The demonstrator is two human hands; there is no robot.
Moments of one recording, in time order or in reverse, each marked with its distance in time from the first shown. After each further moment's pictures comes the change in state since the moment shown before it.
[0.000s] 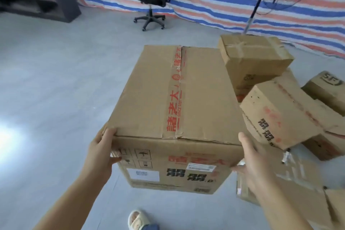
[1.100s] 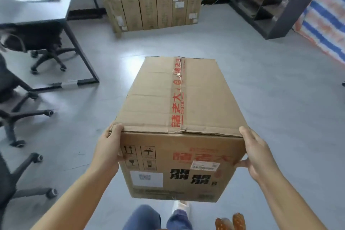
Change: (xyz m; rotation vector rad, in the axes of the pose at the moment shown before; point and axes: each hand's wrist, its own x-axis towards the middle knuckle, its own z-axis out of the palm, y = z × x) left_hand 0.271 0.137 -0.488 -0.470 0.953 -0.079; right_hand -0.061 -0.051 0.781 -0.566 -0.995 -0.128
